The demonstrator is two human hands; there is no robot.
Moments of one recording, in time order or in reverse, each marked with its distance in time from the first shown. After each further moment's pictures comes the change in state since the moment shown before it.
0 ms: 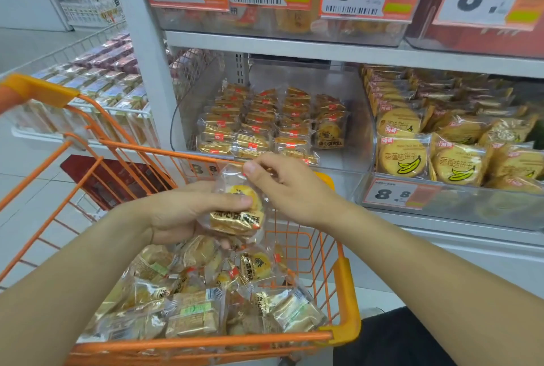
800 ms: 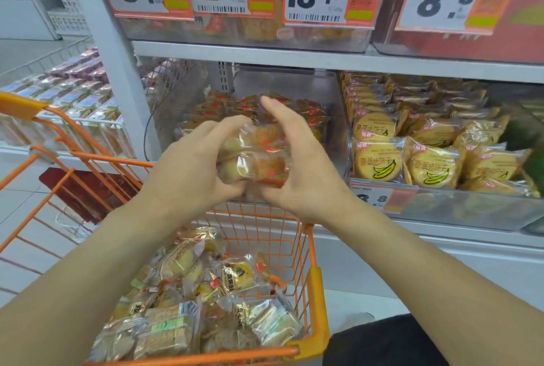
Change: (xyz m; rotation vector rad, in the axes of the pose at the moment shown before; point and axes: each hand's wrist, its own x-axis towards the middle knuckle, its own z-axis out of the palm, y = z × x) left_hand 0.049 0.017 0.014 1.091 0.615 0.606; right_hand -0.010 0.014 -0.043 -0.050 0.252 -0.099
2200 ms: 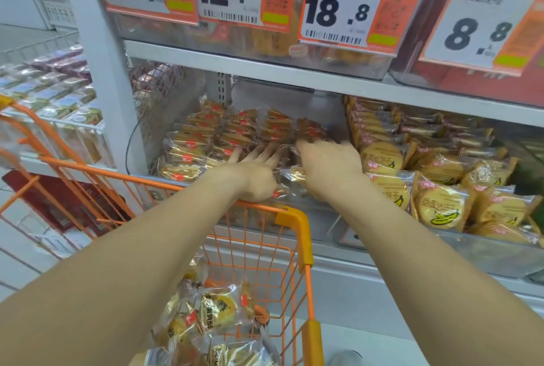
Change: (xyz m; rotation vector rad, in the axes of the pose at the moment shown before) left_hand 0.102 -0.018 0.100 0.250 -0.670 -0.202; right_hand 0.066 0.042 -0.028 -1.081 -0.304 0.326
